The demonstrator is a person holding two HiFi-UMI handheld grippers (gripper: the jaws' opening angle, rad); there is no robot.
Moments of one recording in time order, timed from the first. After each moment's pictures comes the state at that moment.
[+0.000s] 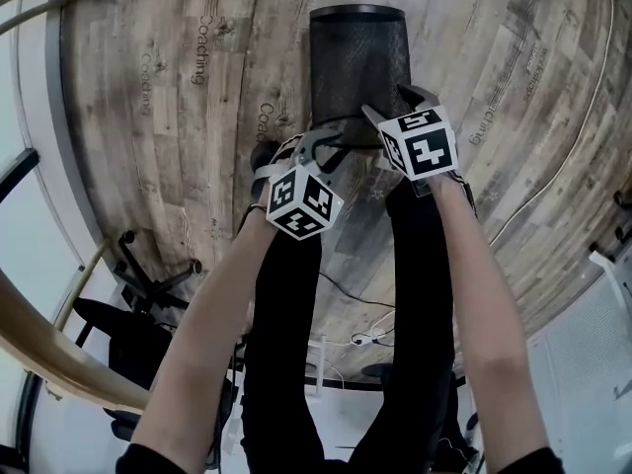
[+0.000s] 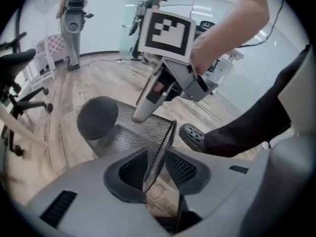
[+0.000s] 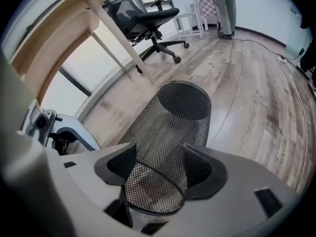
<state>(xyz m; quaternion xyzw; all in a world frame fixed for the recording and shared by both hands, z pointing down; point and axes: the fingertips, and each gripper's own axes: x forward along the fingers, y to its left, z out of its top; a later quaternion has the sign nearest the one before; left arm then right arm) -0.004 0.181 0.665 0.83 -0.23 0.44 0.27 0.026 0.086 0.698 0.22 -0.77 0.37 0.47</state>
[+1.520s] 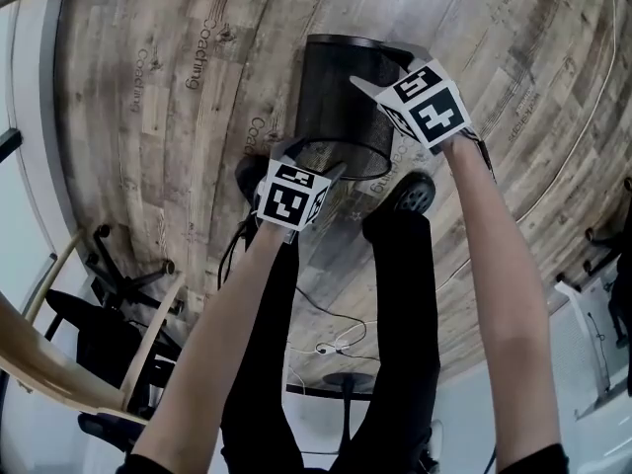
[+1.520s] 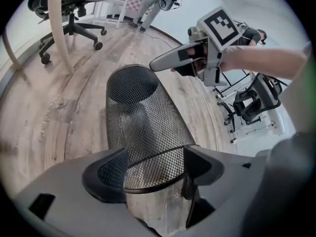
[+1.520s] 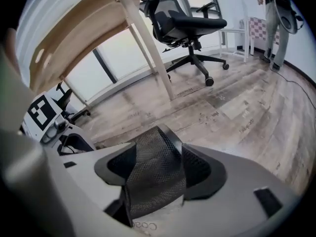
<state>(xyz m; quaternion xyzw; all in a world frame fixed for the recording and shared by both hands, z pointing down) -0.035 0.160 0.700 0.65 -0.39 0.34 0.55 -0.044 -0.021 0.686 0.06 -0.86 0.22 0.46</state>
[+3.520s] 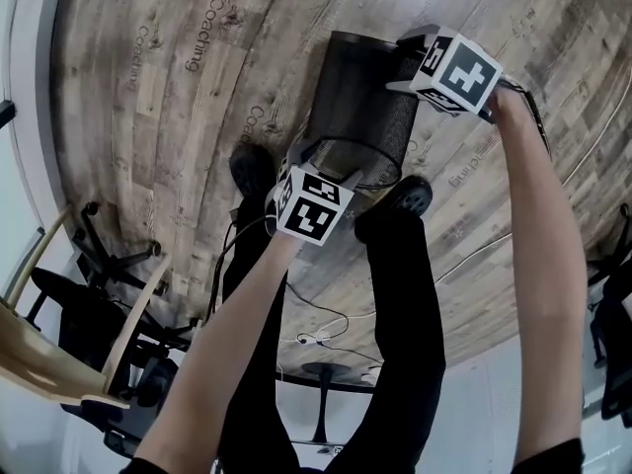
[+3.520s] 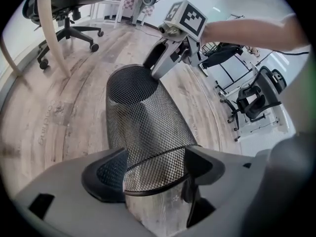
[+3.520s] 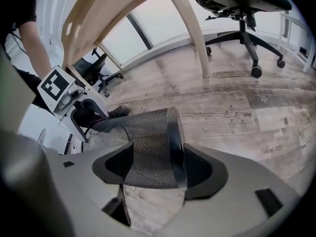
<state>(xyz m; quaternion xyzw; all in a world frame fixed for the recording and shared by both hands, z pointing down) -0.009 0.152 0.698 0.65 -0.40 0.36 0.54 -0.020 -0.024 0.718 -0.20 -0.79 0.14 0.57</state>
